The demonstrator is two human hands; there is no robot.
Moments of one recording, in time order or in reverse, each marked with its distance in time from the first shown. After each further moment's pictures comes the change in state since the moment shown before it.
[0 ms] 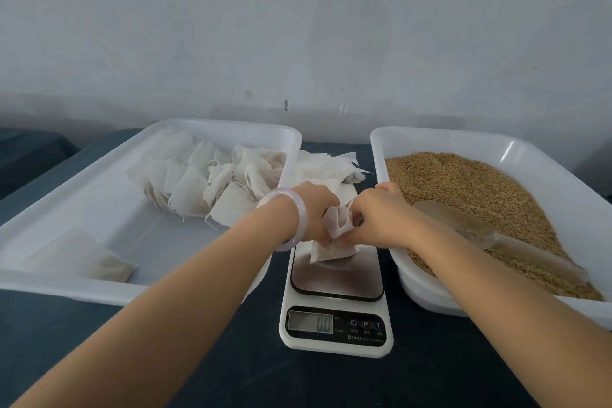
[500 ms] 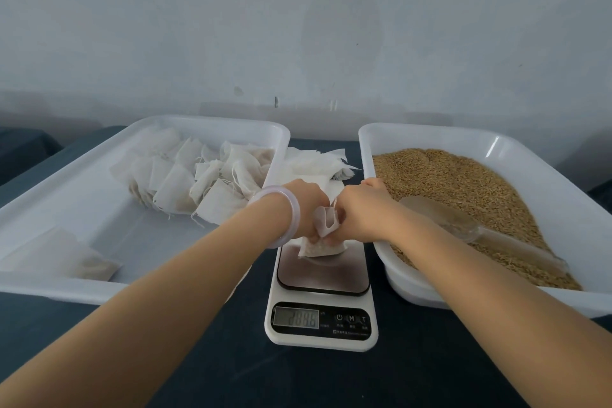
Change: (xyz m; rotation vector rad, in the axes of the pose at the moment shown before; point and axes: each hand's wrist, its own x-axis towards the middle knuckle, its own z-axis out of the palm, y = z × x) left_hand 0.001 0.016 -0.005 0.100 -0.094 -0.049; right_hand 0.008 -0.001 0.002 -0.104 -0.025 0.007
